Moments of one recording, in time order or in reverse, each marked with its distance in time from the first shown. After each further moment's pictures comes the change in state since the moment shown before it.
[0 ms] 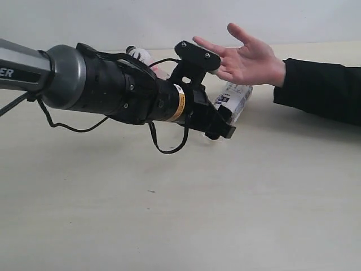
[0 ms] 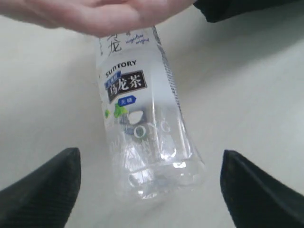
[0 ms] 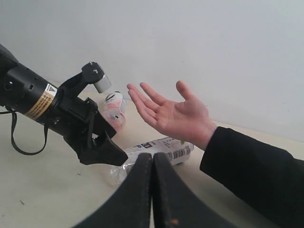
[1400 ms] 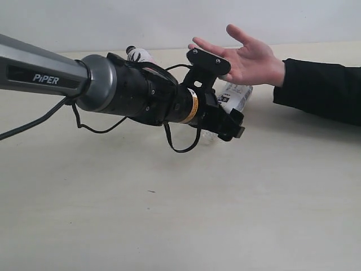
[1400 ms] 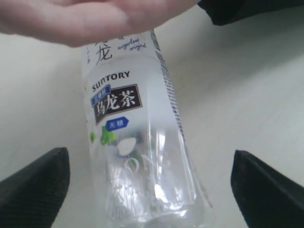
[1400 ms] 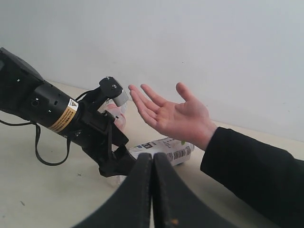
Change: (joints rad) left arm -0.002 0.119 -0.116 -0.003 0.000 -0.020; right arm 0.000 0.000 0.000 0.002 -0.002 0.000
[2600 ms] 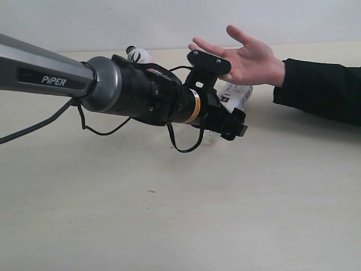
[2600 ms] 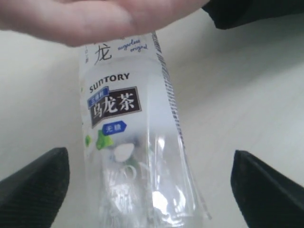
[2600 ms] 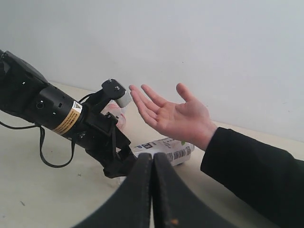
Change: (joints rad) left arm -0.002 0.023 -0.025 -0.017 0.000 -0.023; right arm 0.000 0.000 0.000 0.000 0.000 0.000
